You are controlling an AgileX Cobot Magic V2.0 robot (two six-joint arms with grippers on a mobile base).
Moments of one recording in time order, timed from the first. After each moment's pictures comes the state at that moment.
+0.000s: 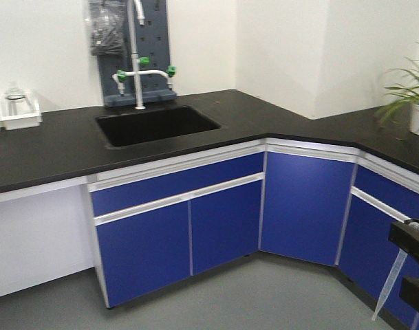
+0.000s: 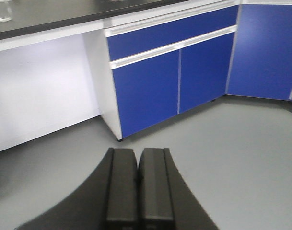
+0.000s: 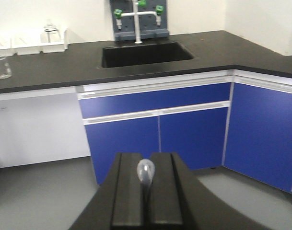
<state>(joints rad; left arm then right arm) -0.07 -0.01 0.03 -0.02 0.01 0.05 0.03 0.86 -0.66 -1.76 -0.33 1.78</state>
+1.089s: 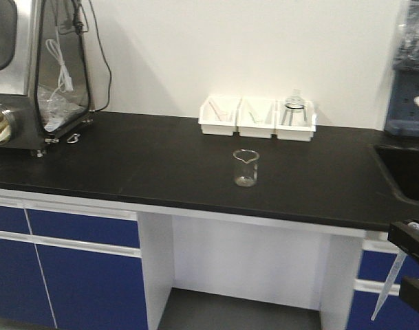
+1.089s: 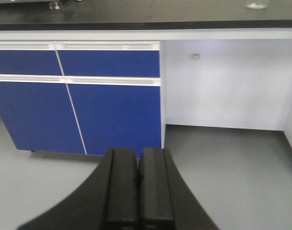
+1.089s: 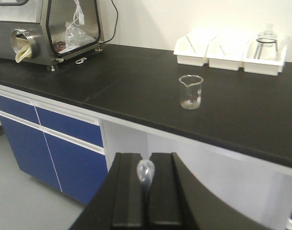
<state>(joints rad) -0.07 -0.01 0.03 -0.02 0.01 0.05 0.03 0.86 -0.66 -1.76 -0.32 1.78</state>
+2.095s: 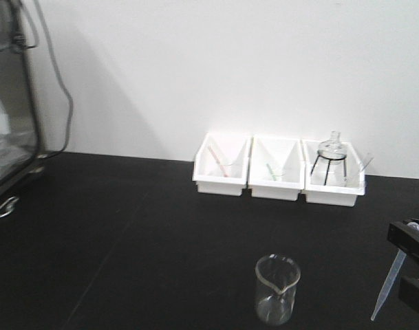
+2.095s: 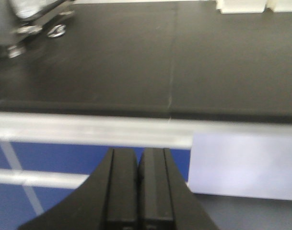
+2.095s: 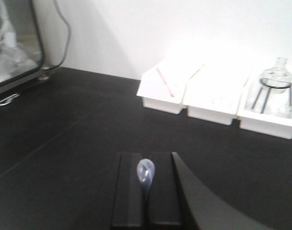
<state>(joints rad) -0.07 -0.01 0.03 -0.02 0.01 0.05 0.03 0.86 -0.66 -1.76 -0.33 1.78</state>
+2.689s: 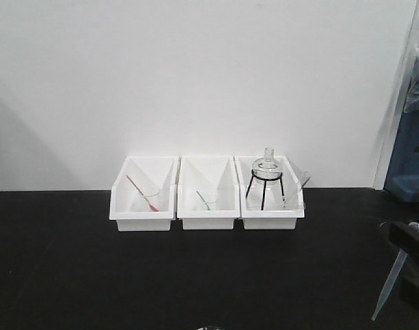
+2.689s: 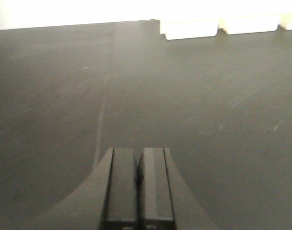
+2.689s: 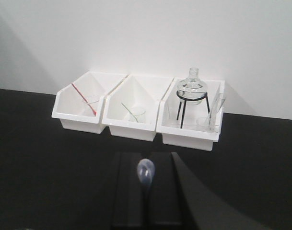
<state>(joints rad) -0.07 -0.01 0.03 -0.02 0.01 0.05 0.03 0.86 -0.66 -1.76 -0.33 1.78</state>
